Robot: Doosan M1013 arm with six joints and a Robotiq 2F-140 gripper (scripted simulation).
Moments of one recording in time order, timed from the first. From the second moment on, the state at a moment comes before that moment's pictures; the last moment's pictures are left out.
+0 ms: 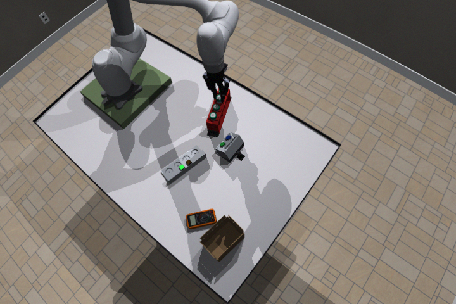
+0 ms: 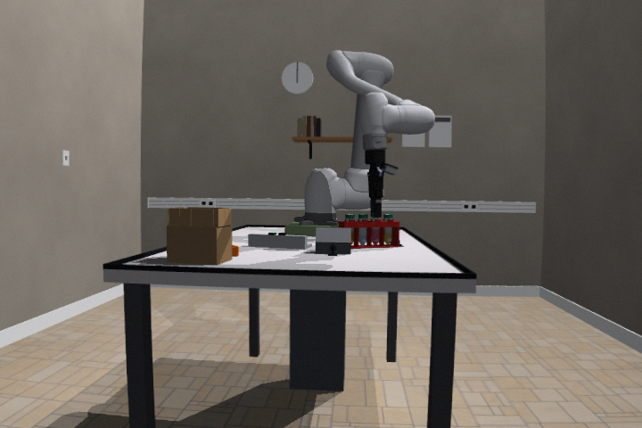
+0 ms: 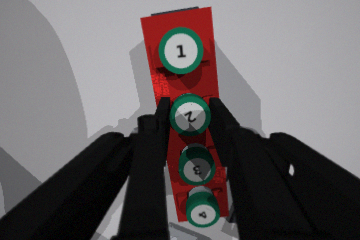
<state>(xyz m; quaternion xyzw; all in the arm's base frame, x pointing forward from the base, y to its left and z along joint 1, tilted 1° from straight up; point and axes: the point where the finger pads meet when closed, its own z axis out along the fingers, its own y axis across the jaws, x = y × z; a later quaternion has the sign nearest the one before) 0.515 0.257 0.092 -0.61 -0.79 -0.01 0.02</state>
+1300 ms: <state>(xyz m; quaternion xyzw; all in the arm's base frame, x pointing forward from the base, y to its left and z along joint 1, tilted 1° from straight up) 0.514 0.257 0.092 -0.62 -0.78 0.00 0.00</state>
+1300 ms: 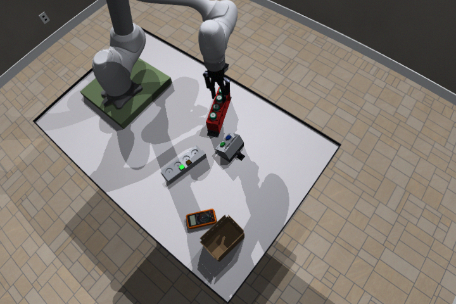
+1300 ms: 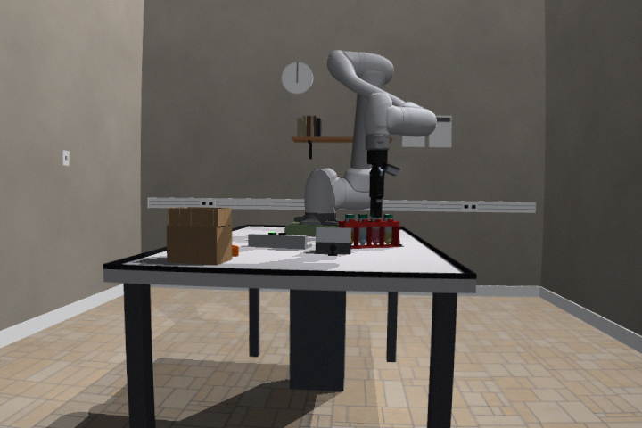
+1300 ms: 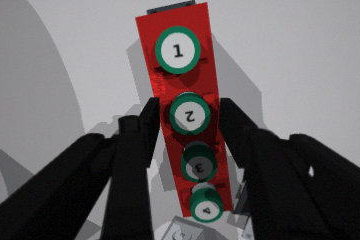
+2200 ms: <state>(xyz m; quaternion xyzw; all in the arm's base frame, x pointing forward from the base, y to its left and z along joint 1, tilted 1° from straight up) 0.514 0.257 0.092 -0.31 -0.95 0.00 0.01</state>
